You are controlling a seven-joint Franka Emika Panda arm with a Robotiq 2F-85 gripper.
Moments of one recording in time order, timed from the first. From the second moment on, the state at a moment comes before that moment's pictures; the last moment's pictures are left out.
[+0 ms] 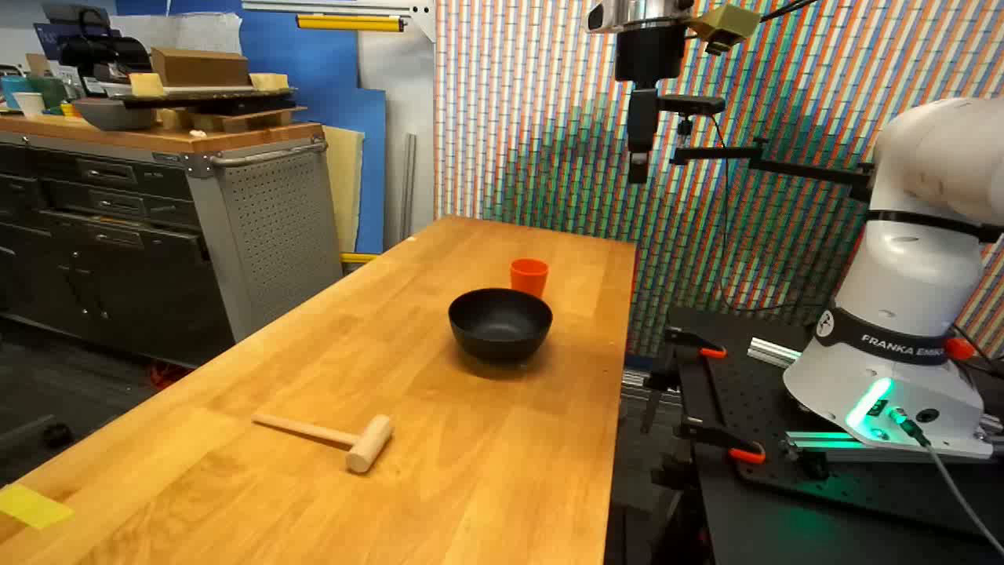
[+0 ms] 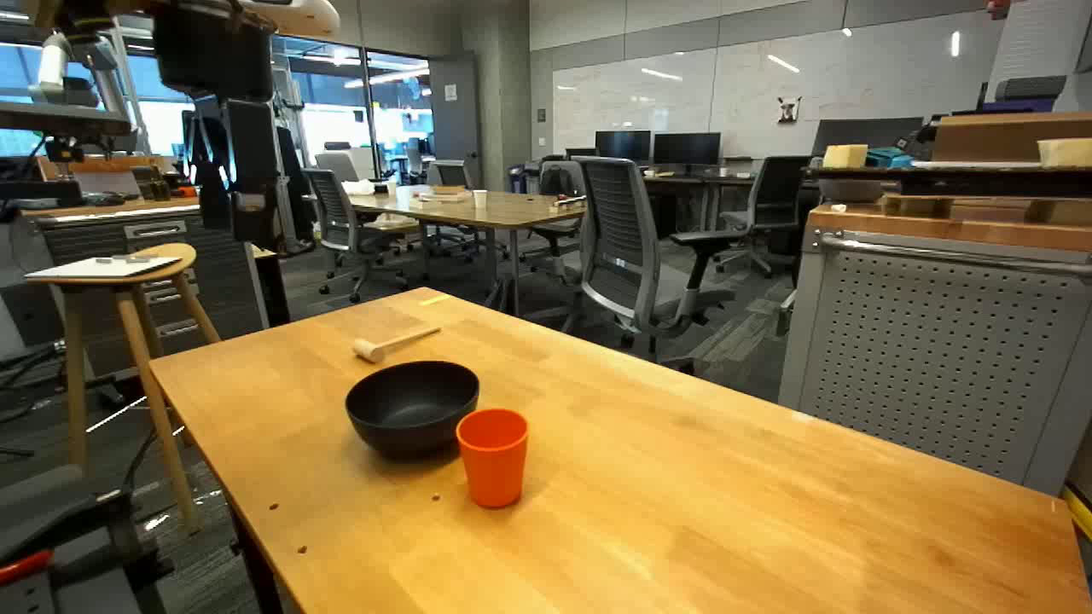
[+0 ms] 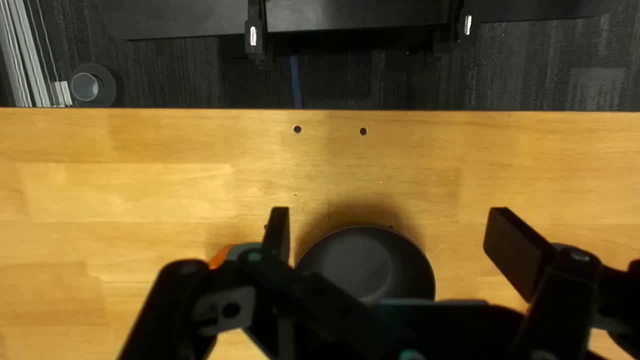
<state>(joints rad) 0.00 -0.57 0.00 -2.59 -0.02 1.90 0.02</state>
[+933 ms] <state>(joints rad) 0.00 -0.57 0.01 -2.59 -0.02 1.91 0.02</state>
